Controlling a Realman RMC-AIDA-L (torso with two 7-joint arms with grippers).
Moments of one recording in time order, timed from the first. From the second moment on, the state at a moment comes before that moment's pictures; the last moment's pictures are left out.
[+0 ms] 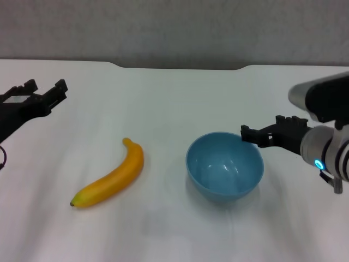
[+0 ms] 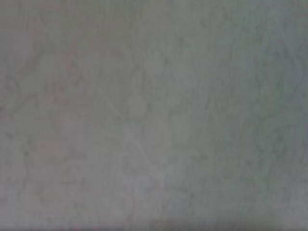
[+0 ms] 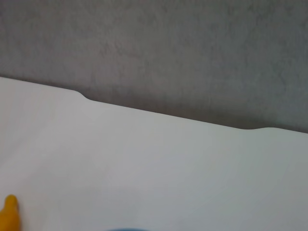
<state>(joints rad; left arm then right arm) -0.03 -2.01 -1.55 -1.31 1.15 -0.37 1.51 0.28 2.00 1.21 1.41 0.20 -0.49 -2.90</state>
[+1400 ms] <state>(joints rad) -0.19 -2.03 -1.76 -1.33 2.21 -0.62 0.62 0.45 2.01 1.27 1.15 0.47 -0.65 -2.98</state>
